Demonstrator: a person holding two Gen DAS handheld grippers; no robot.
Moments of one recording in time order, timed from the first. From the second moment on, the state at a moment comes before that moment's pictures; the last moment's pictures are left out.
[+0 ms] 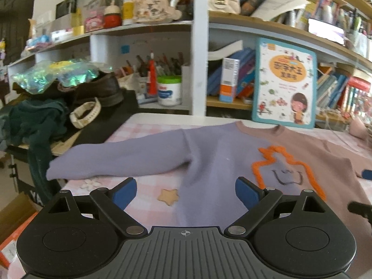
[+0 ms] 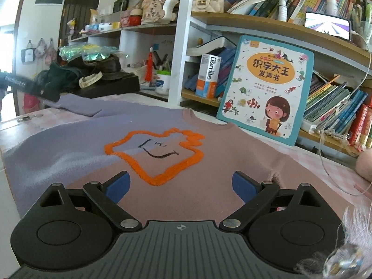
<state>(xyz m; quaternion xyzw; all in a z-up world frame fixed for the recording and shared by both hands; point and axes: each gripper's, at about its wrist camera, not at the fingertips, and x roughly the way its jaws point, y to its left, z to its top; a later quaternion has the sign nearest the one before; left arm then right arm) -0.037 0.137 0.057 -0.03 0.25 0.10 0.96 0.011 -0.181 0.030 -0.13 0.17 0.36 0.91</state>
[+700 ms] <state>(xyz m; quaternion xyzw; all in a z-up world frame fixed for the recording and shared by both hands) 0.021 0.275 0.044 -0.12 0.29 0.27 0.91 0.021 -0.171 0.024 -0.14 0.21 0.37 0.90</state>
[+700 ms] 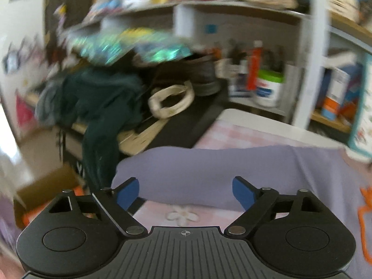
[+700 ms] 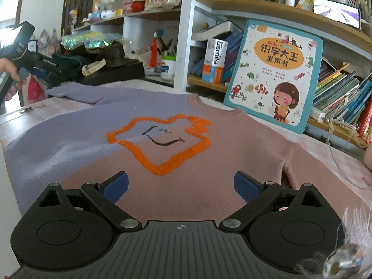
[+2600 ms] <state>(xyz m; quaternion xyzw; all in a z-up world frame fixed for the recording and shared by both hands) 0.099 0.104 0.156 -0.18 0.12 -0.02 0.98 0.023 -0.165 0.021 -0.16 0.22 0.37 0.89</state>
